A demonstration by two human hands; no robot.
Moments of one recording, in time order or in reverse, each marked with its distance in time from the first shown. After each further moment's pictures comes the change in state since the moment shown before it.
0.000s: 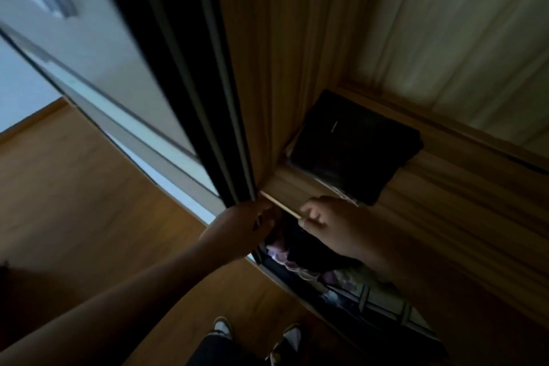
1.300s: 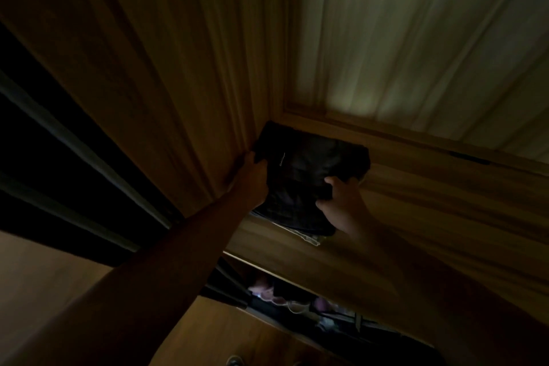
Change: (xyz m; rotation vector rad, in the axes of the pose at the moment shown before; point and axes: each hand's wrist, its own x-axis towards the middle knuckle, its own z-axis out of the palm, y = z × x) left_hand 0.225 0.088 -0.009 0.206 0.018 0.082; right_hand 0.076 0.121 -0.043 0.386 0.306 0.566
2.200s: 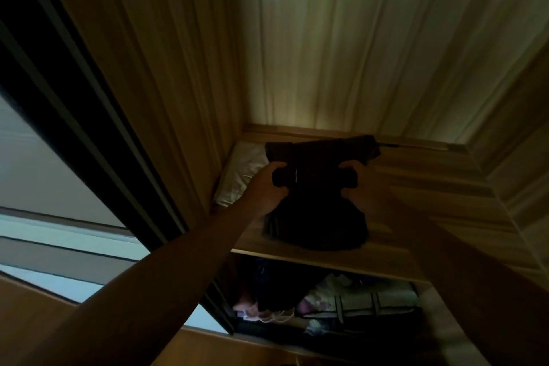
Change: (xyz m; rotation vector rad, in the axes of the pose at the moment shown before) left_hand -0.098 0.082 -0.012 -0.721 -0.047 0.235; right_hand -0.130 0.051 -0.096 0.115 0.249 -0.111
